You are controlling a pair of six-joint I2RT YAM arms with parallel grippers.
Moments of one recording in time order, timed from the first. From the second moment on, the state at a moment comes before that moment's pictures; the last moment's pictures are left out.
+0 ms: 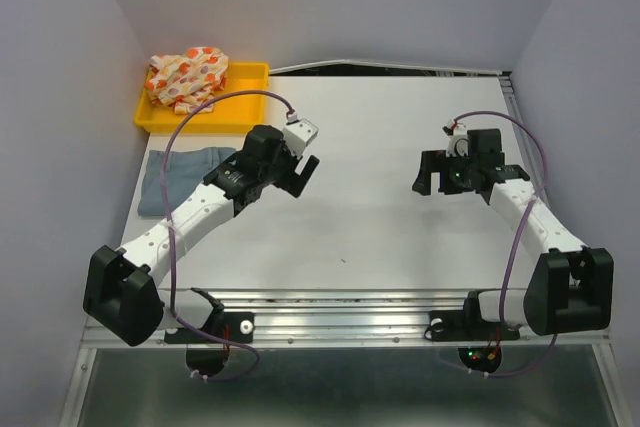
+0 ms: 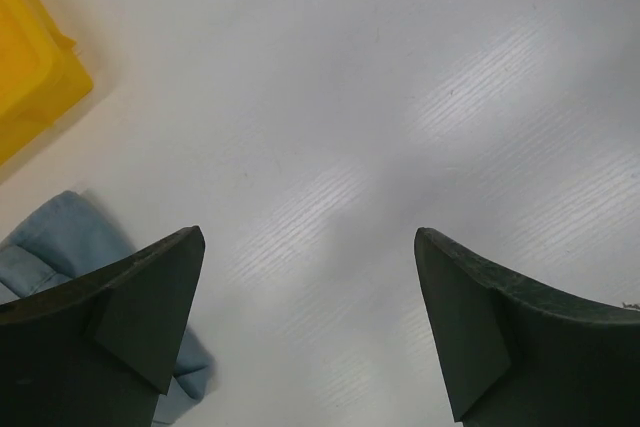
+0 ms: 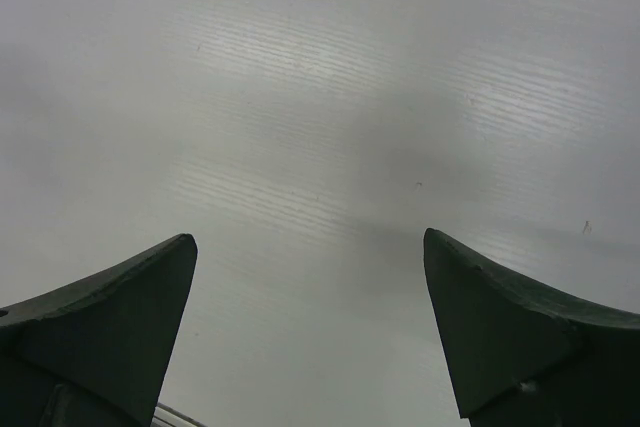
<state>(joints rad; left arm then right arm) -0.58 1.28 1.01 -0.34 -0.04 0.16 0.07 1.29 0.90 -0.46 -0.35 0.06</state>
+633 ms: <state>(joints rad) -0.21 1.41 1.43 -0.43 0.08 0.21 0.07 1.30 0.90 -0.46 -0.35 0.06</state>
